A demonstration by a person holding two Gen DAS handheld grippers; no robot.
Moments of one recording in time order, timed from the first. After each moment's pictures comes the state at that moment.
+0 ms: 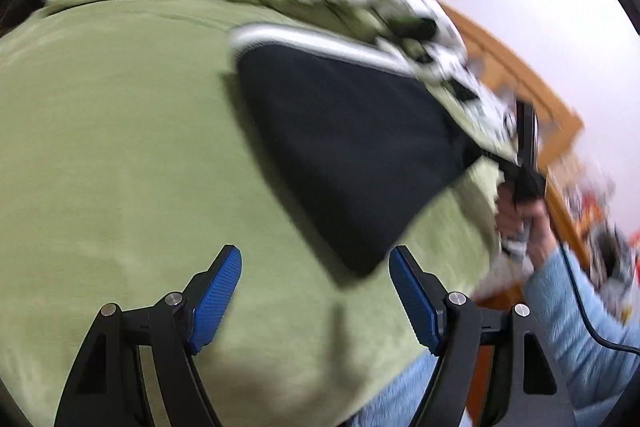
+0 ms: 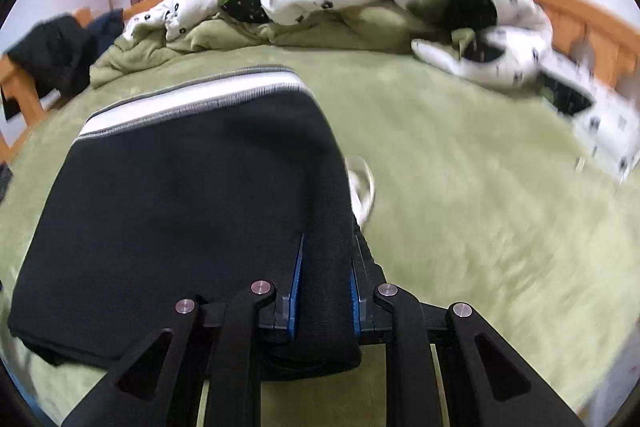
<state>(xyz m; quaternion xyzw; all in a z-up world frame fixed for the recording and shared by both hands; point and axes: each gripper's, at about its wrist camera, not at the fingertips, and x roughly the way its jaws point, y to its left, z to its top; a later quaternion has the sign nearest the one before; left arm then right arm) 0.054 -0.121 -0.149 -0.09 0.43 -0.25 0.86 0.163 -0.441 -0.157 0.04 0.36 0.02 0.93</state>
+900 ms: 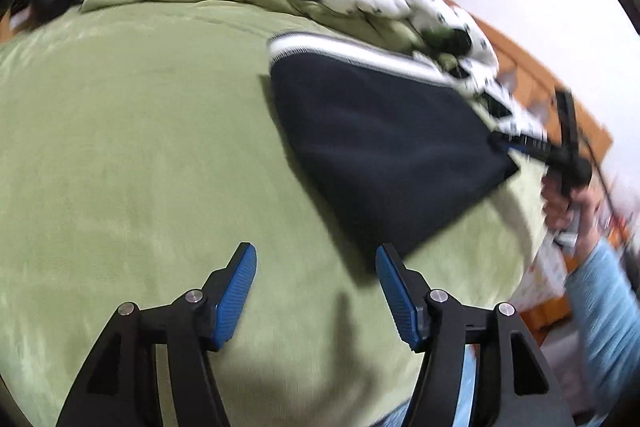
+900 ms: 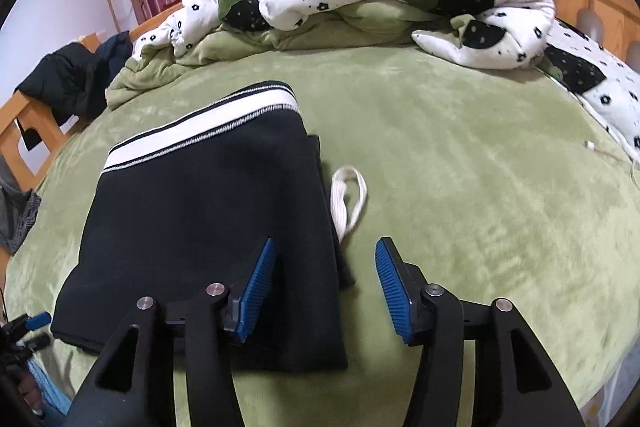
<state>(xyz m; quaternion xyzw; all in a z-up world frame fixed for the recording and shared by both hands) 0.059 -0.095 -0.144 -0.12 0.42 -0.17 0.88 0.186 -0.455 -0.129 0.06 0.40 0.05 0.91</state>
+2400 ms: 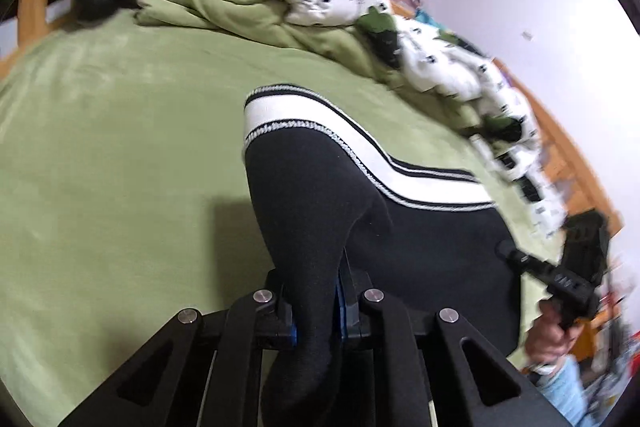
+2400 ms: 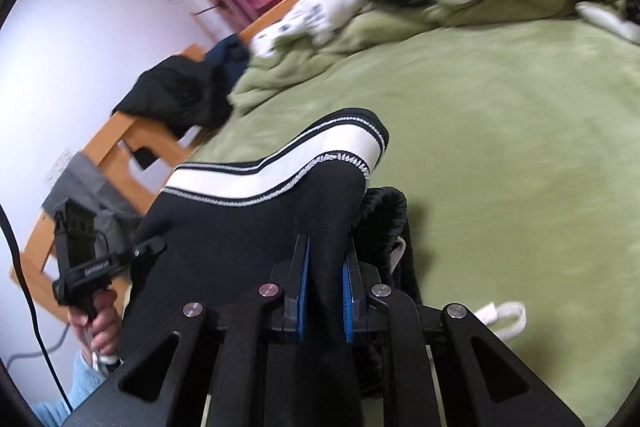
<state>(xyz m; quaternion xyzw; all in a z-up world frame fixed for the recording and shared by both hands) 0.172 0.076 -0.095 -0.16 0.41 -0.10 0.89 0.211 -0.226 -0.122 0.19 0.39 0.26 0.86</state>
